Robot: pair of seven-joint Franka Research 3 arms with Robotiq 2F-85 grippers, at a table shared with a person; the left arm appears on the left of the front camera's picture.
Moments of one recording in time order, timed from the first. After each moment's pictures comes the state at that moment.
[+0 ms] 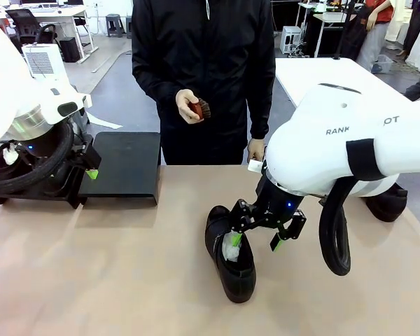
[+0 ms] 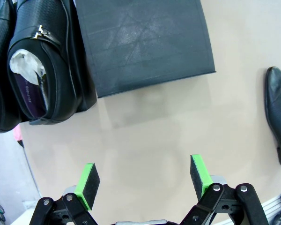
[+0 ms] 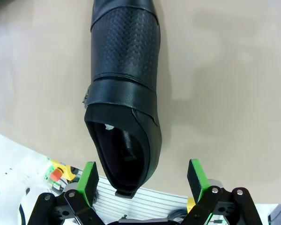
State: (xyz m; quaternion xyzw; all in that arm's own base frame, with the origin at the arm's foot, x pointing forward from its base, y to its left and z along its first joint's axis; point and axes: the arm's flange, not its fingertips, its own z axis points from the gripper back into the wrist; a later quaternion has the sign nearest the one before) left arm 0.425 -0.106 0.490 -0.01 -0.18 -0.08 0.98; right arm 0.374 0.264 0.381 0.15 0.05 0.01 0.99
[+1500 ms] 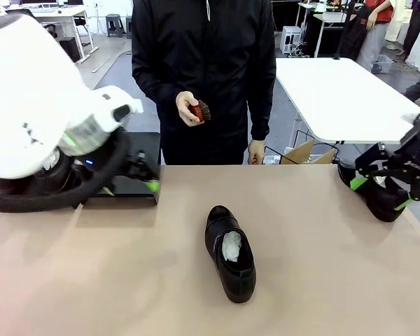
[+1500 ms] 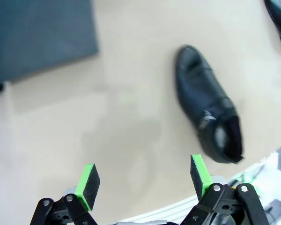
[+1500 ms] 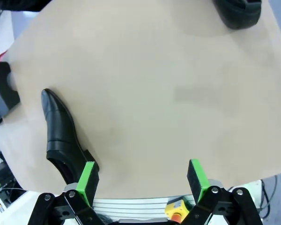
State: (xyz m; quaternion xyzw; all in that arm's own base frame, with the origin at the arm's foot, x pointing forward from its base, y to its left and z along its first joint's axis) left arm 0.358 -0.248 0.491 -0.13 -0.16 -0.07 0.98; right arm 0.376 0.016 0.471 0.16 -0.06 -0.20 0.96
